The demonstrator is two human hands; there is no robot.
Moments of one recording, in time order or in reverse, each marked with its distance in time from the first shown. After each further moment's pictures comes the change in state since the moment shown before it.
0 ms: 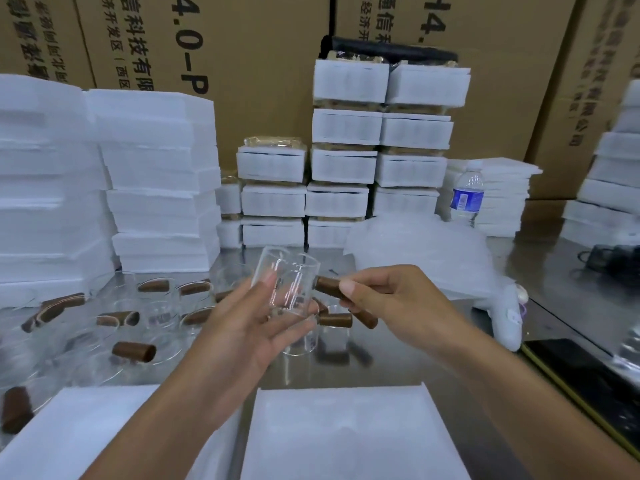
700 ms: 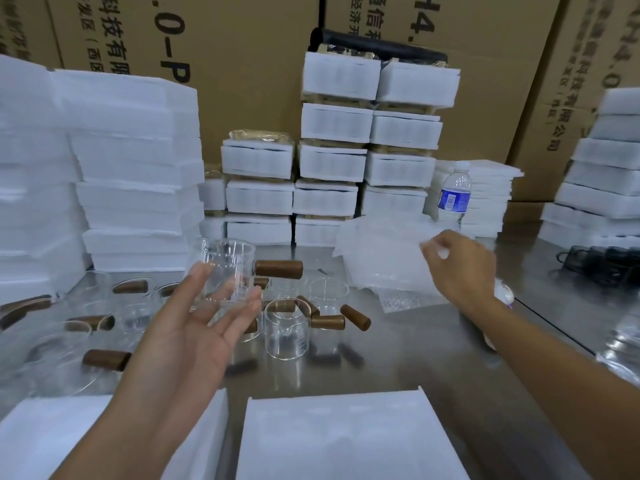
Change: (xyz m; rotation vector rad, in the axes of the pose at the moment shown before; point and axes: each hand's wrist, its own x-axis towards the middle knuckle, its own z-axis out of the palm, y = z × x) left_hand 0.001 0.012 -0.022 -0.259 0.184 0.110; right_hand 0.059 0.085 -0.079 -0.781 0.751 0.089
